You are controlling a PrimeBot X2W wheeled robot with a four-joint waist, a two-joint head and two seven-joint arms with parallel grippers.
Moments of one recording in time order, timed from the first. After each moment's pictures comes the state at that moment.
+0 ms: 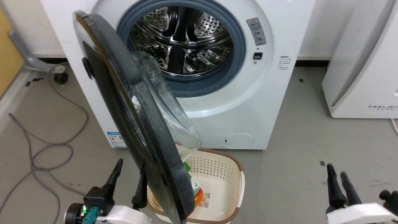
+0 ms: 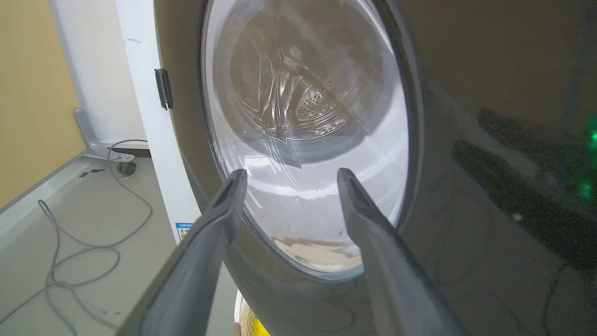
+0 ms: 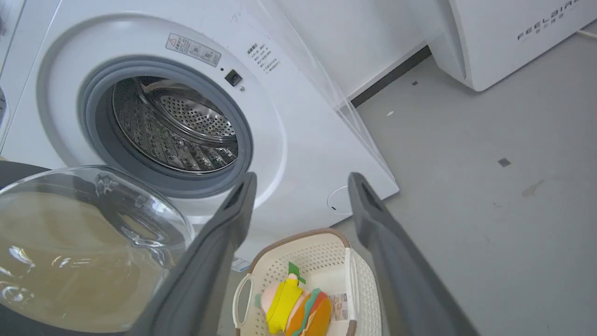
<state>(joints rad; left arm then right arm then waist) -0.02 0.05 -0.06 0.20 -0.14 -0.07 -0.26 -0.07 -0.21 0.13 0.43 0.96 0.13 -0.26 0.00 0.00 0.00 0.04</state>
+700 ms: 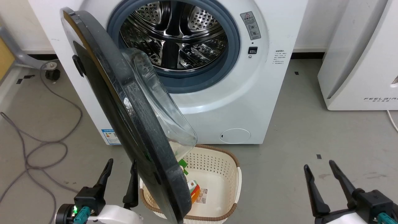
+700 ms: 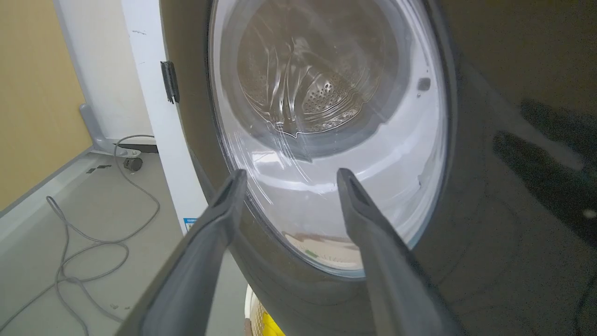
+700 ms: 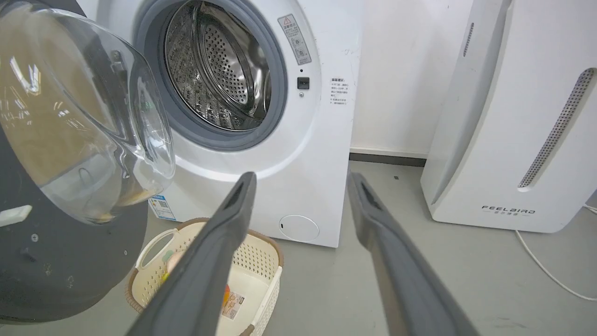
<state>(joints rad) -0.02 0.06 0.00 0.20 -0.12 -0.08 -0.26 0.12 -0.05 -0.02 -0.10 0.07 0.13 -0.10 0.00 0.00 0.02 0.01</state>
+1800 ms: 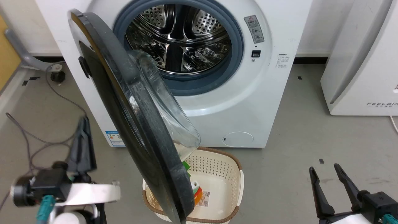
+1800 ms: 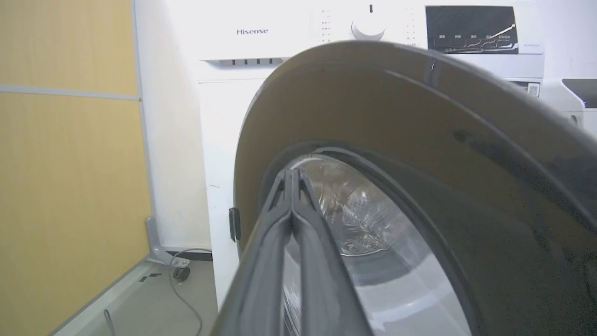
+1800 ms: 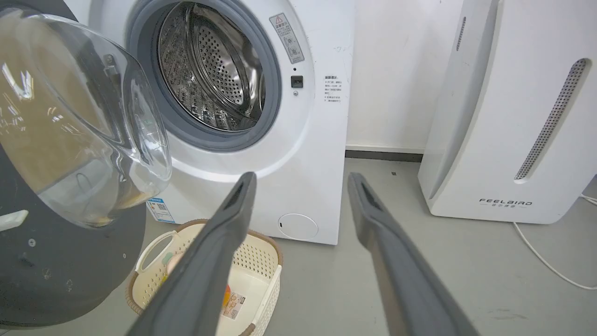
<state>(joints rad) -0.07 0.08 0.07 -0.07 -0.08 -0.03 -0.26 0.14 -0.05 -0.04 -0.09 0.10 0.13 -0.08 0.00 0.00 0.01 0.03</state>
